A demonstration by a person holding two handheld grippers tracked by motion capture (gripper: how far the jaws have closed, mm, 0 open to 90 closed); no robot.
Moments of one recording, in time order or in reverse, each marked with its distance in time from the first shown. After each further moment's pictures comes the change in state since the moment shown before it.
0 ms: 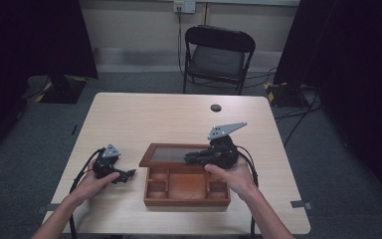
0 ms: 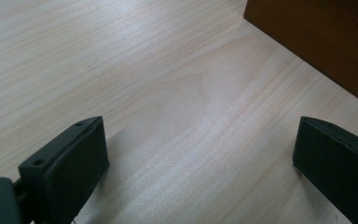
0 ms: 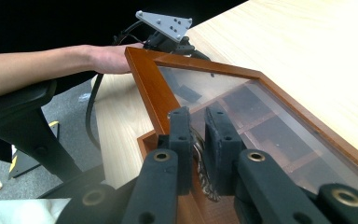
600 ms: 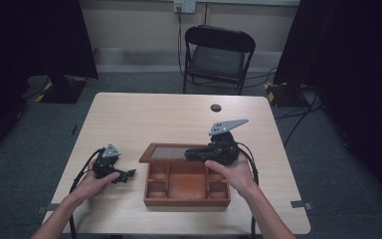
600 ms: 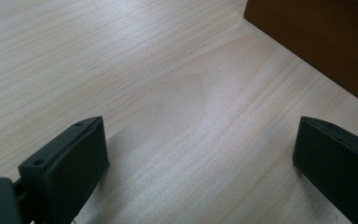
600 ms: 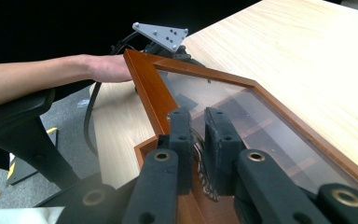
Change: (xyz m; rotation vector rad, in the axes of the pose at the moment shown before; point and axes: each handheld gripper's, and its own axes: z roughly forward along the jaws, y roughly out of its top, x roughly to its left) left arm 0.000 0.000 0.000 0.000 -0.001 -0.001; right arm -0.004 0.007 -0.003 -0.023 -0.006 0.005
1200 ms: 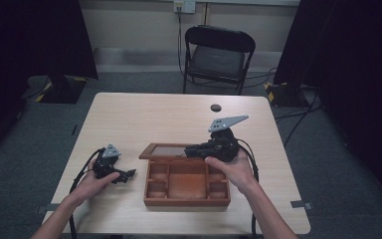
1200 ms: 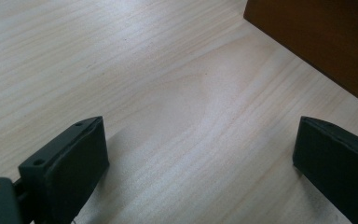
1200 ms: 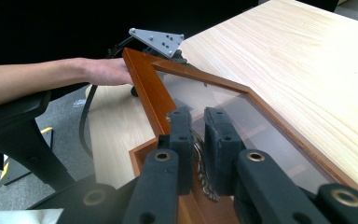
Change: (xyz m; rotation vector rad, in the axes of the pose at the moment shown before) left arm 0.000 0.000 0.000 -0.001 -0.002 -0.004; right arm -0.003 0.008 -0.001 -0.002 -0.009 -0.017
